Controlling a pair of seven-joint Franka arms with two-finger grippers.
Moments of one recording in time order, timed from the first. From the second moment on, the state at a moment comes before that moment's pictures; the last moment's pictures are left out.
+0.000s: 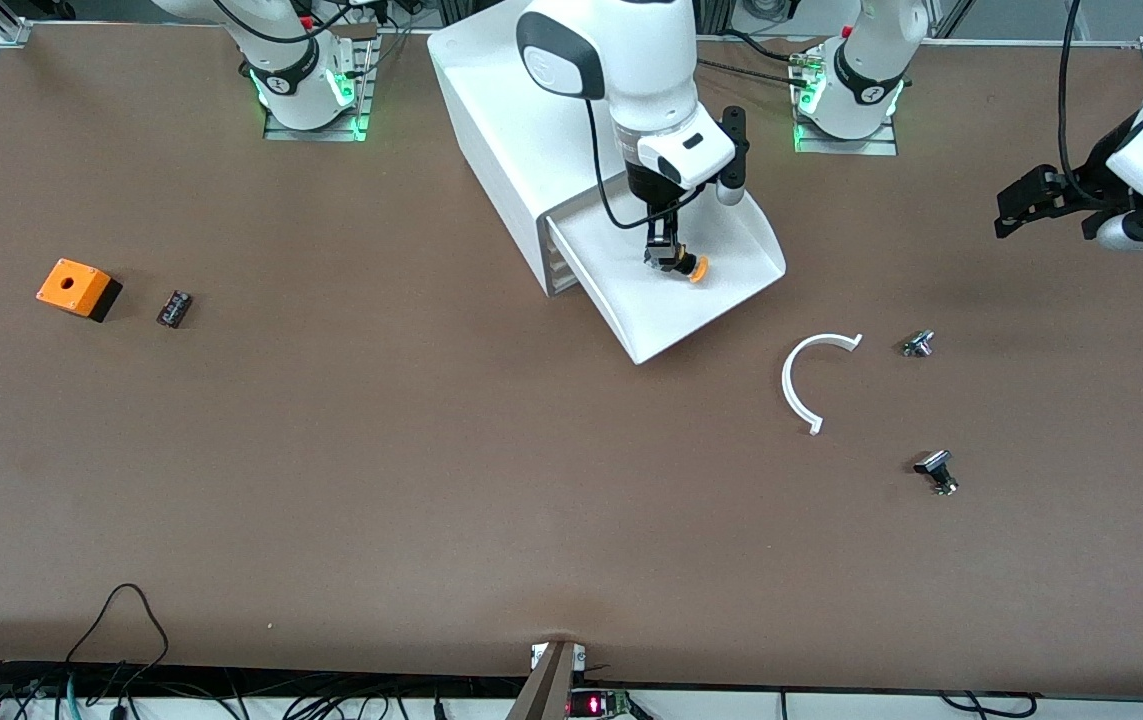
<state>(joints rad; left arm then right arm) 0.17 -0.09 -0.19 -1.72 -0.02 1.59 -0.02 0.97 0.62 -0.02 -1.14 -0.09 2.06 -0.46</state>
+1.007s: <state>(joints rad) 0.17 -0.09 -0.19 -1.72 -0.02 1.59 -0.02 0.71 0.48 -0.19 -1.36 -0.02 2.04 -0.45</state>
